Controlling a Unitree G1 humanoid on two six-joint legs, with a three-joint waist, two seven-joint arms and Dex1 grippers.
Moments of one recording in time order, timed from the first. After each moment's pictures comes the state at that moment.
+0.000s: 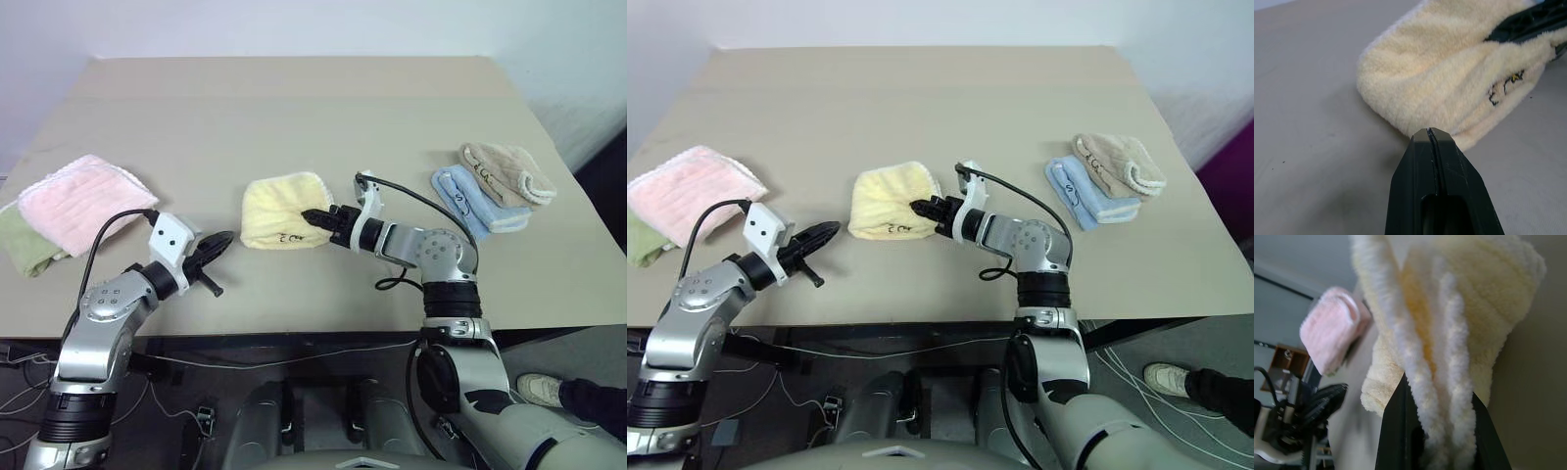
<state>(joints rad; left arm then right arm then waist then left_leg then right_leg) -0.12 0.58 0.13 -0.22 -0.34 0.30 -0.67 -0.77 -0.02 -0.30 0.27 0.70 1.11 0.34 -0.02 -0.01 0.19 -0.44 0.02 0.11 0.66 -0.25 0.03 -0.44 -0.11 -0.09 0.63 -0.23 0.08</state>
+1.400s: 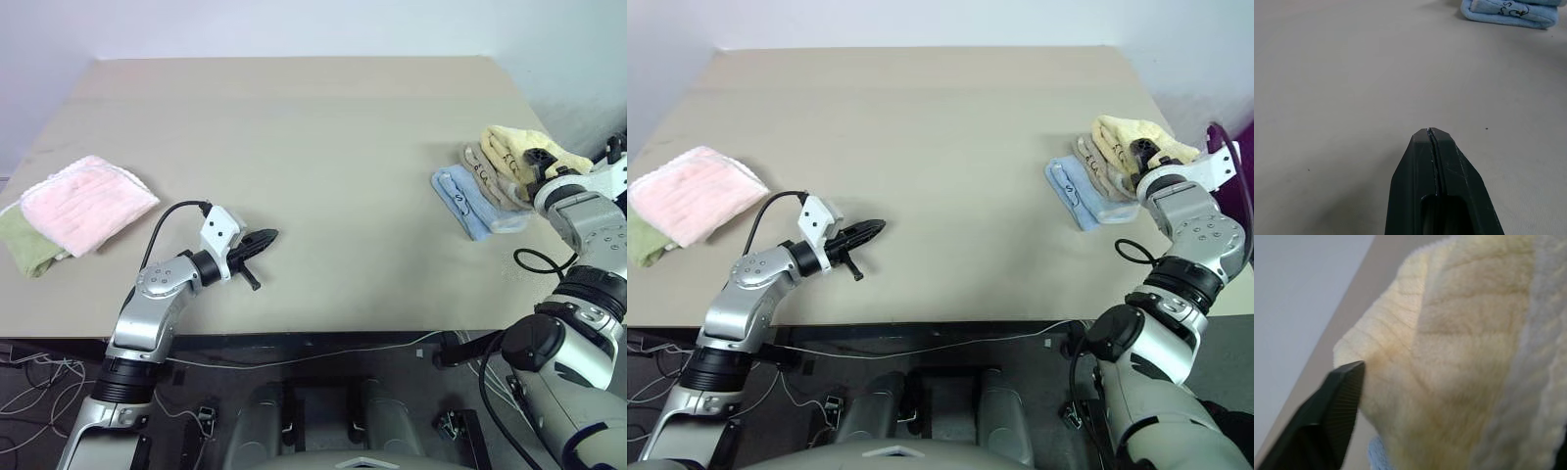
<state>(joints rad) -0.29 0.47 -0.02 -0.06 -0.29 0.26 -0.75 -0.83 -0.45 -0.83 0.43 0.80 0.73 -0.24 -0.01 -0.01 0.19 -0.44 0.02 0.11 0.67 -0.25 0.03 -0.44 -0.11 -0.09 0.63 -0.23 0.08</state>
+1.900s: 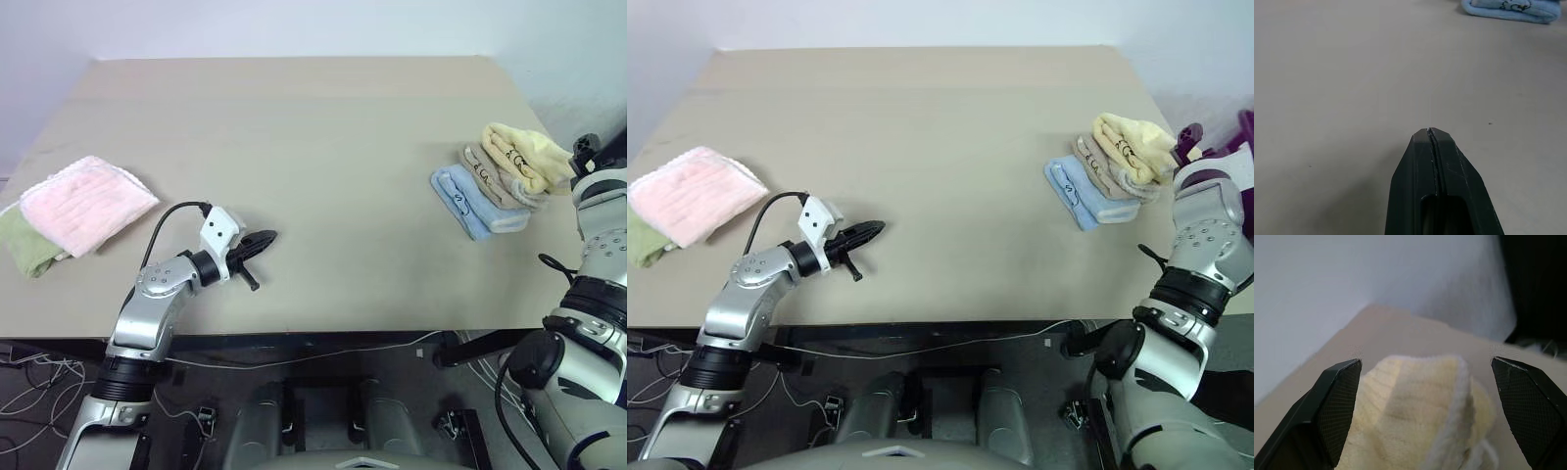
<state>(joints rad) -0.31 0.48 -0.02 -0.02 -0.27 0.25 -0.75 -0.71 -0.49 -0.61 0.26 0.53 0.45 -0.19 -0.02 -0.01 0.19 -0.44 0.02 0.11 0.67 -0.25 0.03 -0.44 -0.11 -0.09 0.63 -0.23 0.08</state>
